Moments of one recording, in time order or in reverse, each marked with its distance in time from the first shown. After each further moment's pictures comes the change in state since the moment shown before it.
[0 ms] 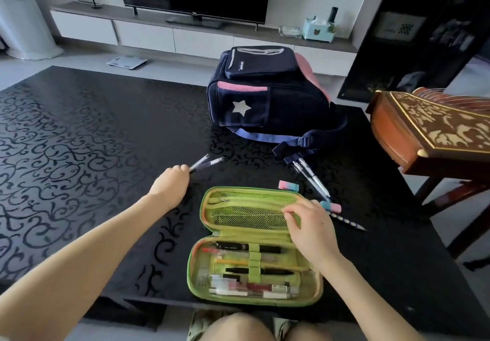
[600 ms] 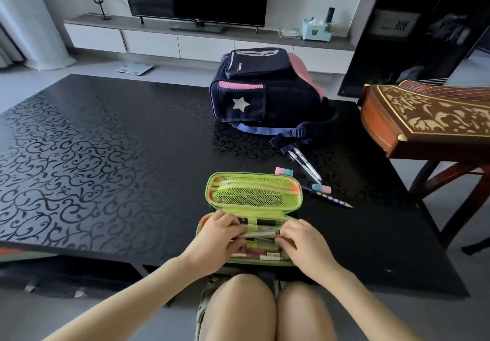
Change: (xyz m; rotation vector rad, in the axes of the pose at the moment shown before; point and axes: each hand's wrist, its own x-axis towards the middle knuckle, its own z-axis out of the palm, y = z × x) left_hand -0.156 0.091 0.009 -0.412 0.141 0.484; right_hand -0.075 -0.006 -0.010 0.081 -0.239 -0.076
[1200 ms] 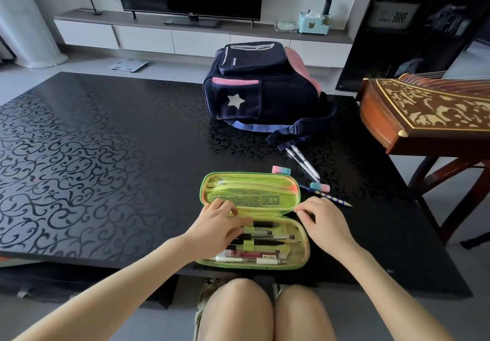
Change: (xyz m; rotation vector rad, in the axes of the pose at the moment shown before) left_hand 0.029 -0.013 -0.006 0.207 -0.168 0.006; right_hand 0.024 0.039 -0.028 -0.053 0.125 0.147
